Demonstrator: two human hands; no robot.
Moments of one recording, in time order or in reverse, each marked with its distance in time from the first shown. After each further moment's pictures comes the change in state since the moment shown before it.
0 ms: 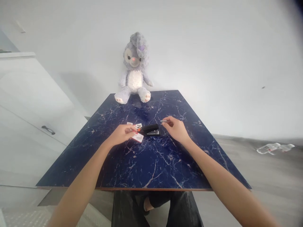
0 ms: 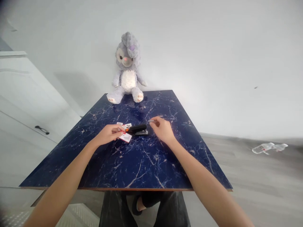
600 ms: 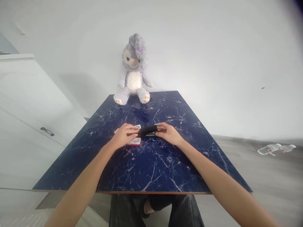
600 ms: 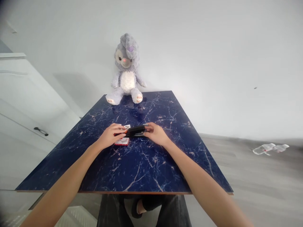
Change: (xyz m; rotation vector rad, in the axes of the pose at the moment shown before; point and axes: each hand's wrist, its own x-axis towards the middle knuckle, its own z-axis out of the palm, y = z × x) left_hand 0.011 -0.016 0.021 0.335 0.177 0.308; right_hand 0.000 0.020 0.025 0.281 -0.297 0.122
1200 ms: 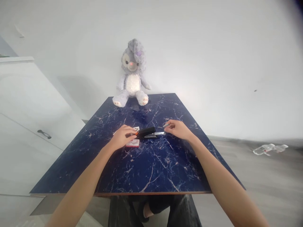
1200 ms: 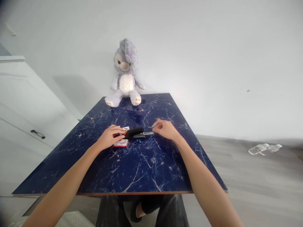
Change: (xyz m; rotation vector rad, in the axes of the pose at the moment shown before) left_hand 0.000 -0.002 -0.001 -0.035 0.038 -0.019; right_hand -0.002 -0.018 -0.064 -0.362 0.014 -0.038
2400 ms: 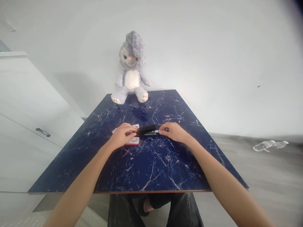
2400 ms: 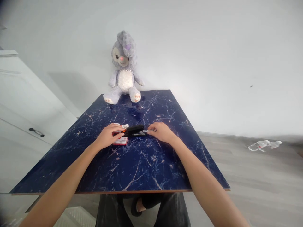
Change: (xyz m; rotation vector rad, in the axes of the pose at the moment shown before) left_hand -0.001 0.007 0.000 0.001 -0.008 -0.034; right_hand 0.000 -0.002 0.025 -0.201 -0.079 -0.181
